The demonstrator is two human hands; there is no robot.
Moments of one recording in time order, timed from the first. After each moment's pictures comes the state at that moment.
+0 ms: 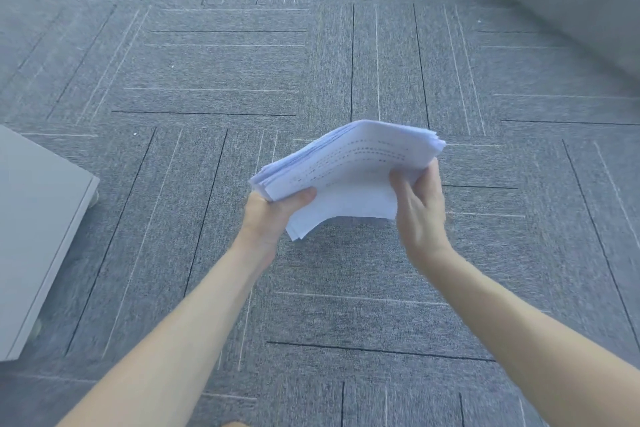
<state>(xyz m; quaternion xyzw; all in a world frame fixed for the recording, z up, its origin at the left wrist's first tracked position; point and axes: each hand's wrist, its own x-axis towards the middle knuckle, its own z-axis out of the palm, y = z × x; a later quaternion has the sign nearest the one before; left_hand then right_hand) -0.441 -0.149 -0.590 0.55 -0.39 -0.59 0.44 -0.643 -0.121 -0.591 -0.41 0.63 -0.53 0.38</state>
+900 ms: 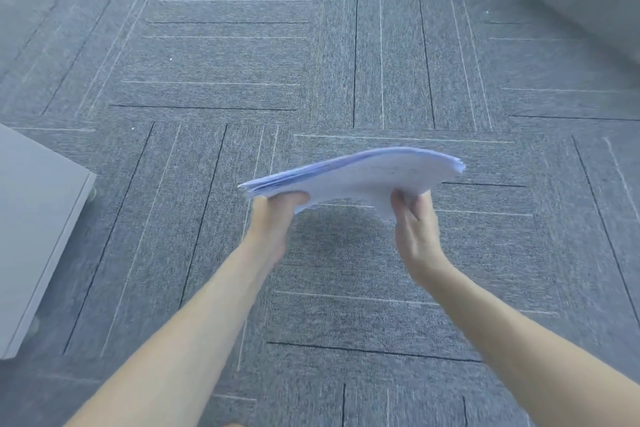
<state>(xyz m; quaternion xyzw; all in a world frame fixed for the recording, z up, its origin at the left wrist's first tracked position) -0.452 -0.162 -0.610 0.63 -0.32 -0.59 0.40 -0.647 -0.117 -0.639 -0.39 0.69 -0.44 0.42</state>
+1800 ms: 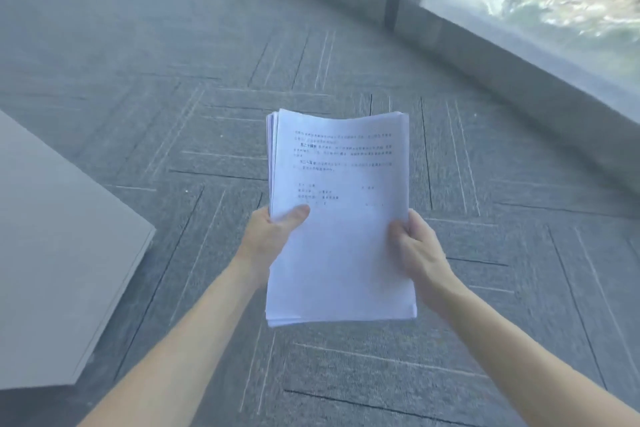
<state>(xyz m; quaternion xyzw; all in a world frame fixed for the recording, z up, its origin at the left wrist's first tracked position) -0.410 -0.173 -0.451 0.60 -0.36 -0.59 0.41 -0.636 -0.148 -0.485 -0.42 0.66 -0.38 0.50</state>
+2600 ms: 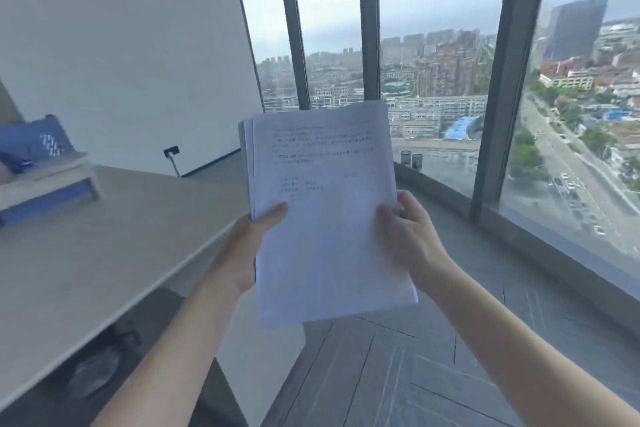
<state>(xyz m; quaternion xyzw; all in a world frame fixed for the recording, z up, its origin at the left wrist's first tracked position) -0.233 0.050 0.081 0.52 -0.38 -0.46 0.61 -0.453 -0.019 0.055 -0.55 0.40 -0.50 0.54</state>
